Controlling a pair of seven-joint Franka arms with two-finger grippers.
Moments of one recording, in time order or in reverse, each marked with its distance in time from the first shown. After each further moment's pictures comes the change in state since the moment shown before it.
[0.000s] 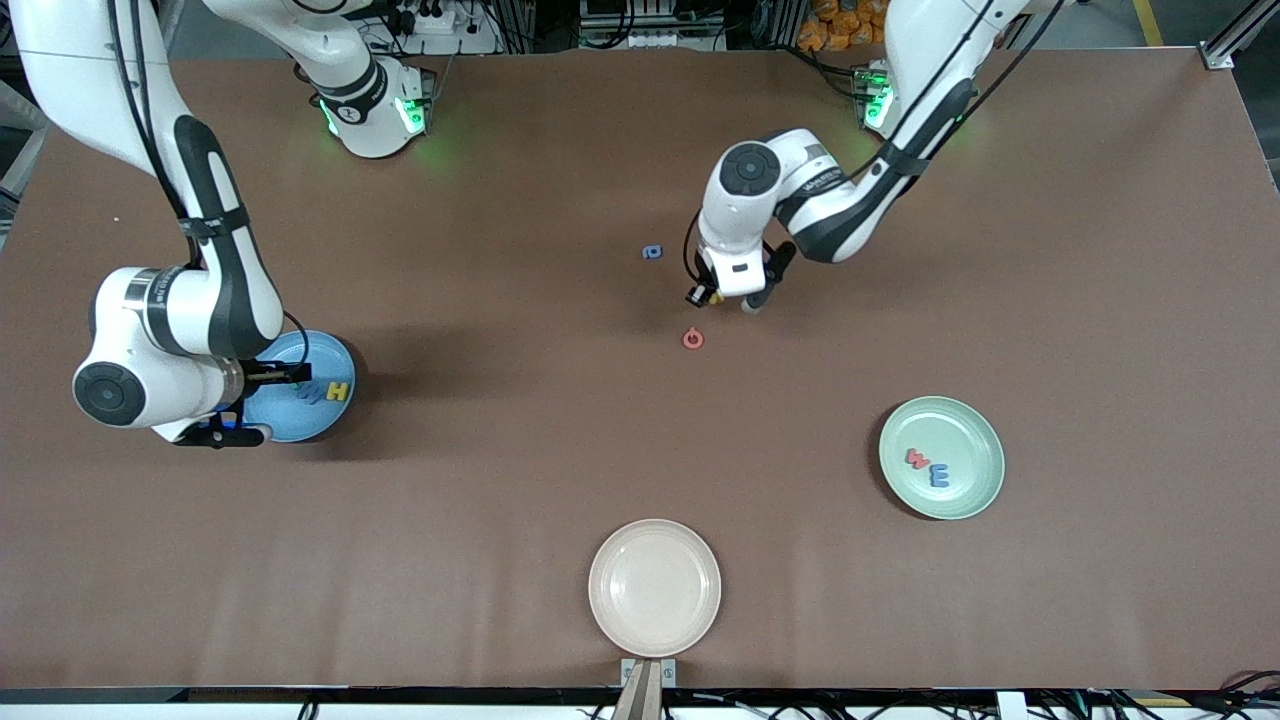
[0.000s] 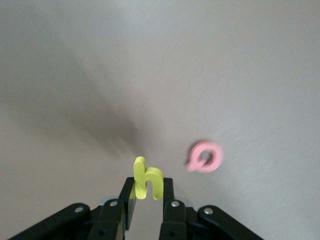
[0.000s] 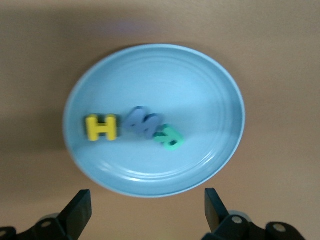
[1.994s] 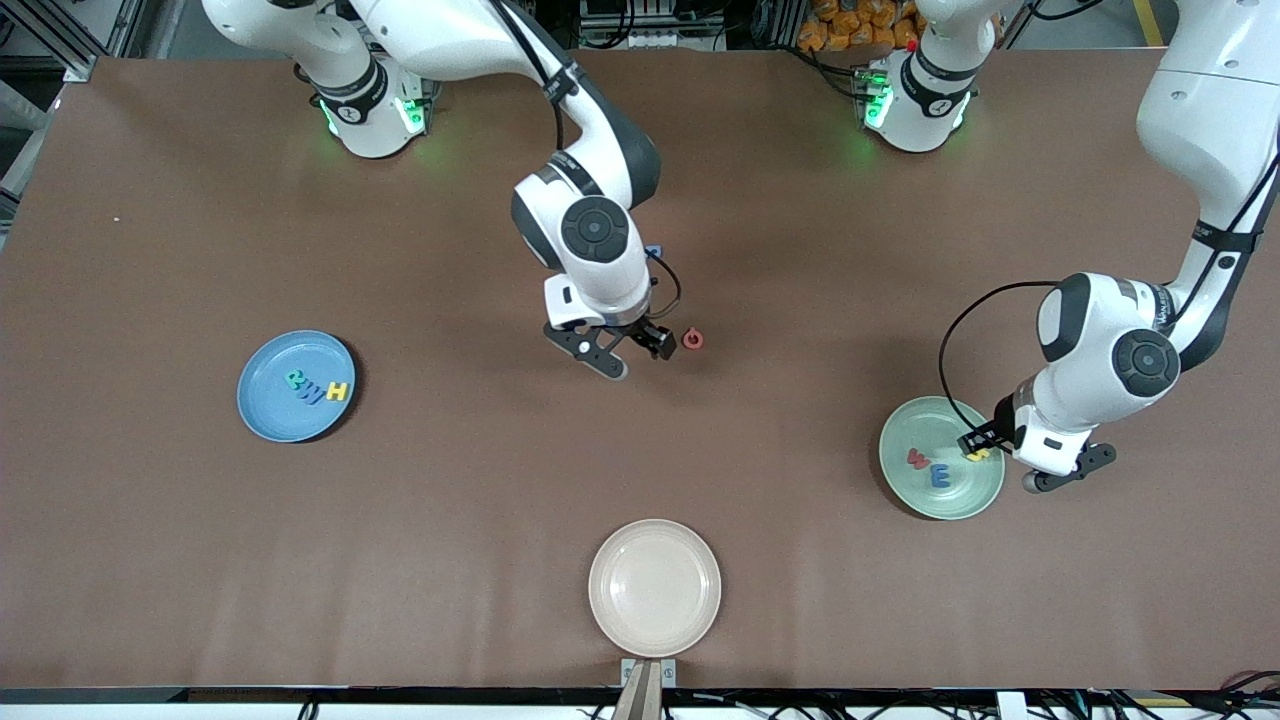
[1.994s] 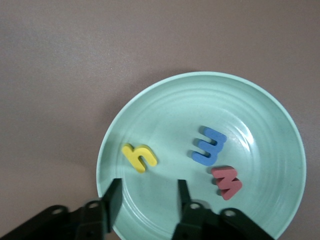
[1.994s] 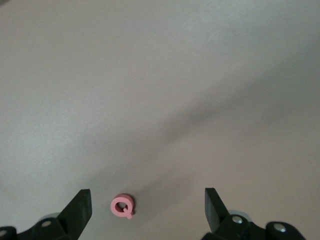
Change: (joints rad) left arm 0.557 0.147 0.155 0.286 0.001 -0.136 1.317; right arm 0.743 0.183 0.034 0.305 0.236 0.309 1.208
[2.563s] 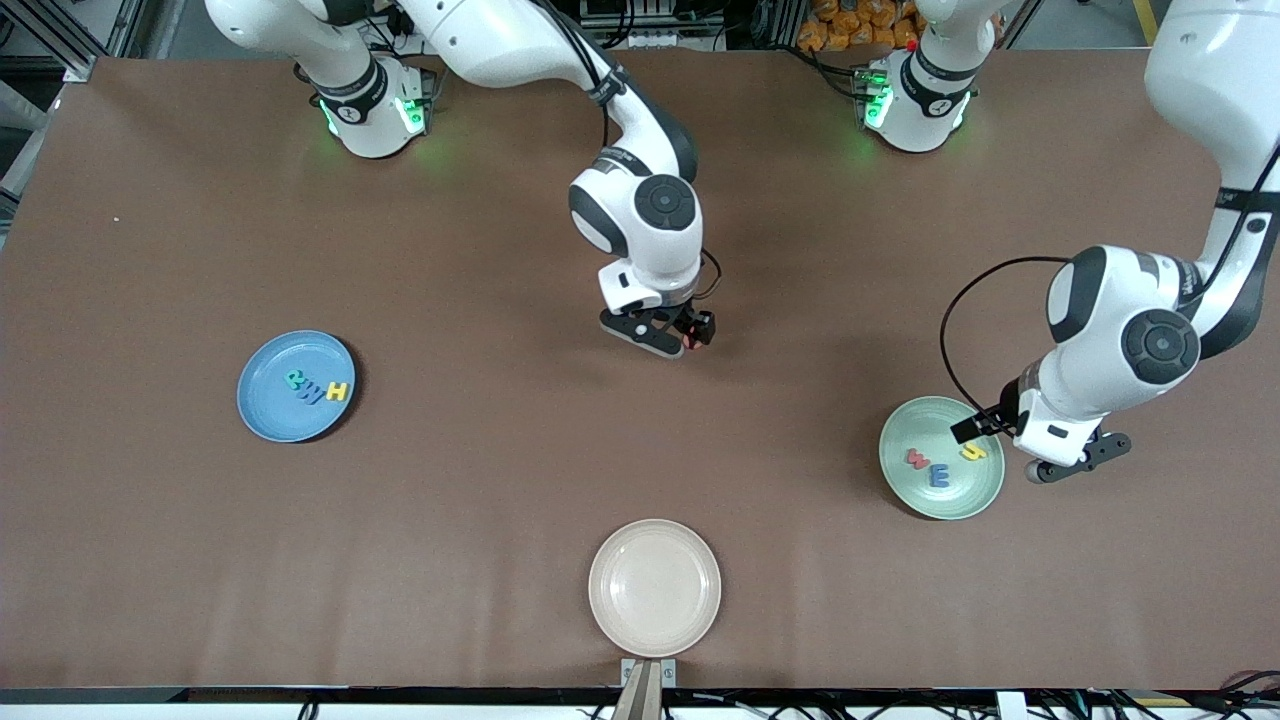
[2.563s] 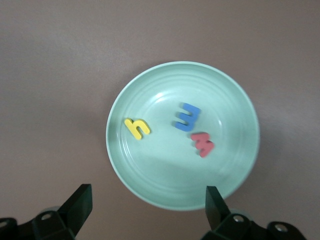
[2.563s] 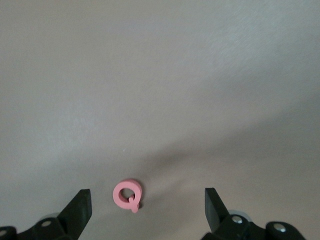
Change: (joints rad) left arm -0.004 -0.143 -0.081 0.029 -0.023 -0.207 0.000; right arm 0.117 0.110 -0.002 0.051 -0.119 0.081 0.039
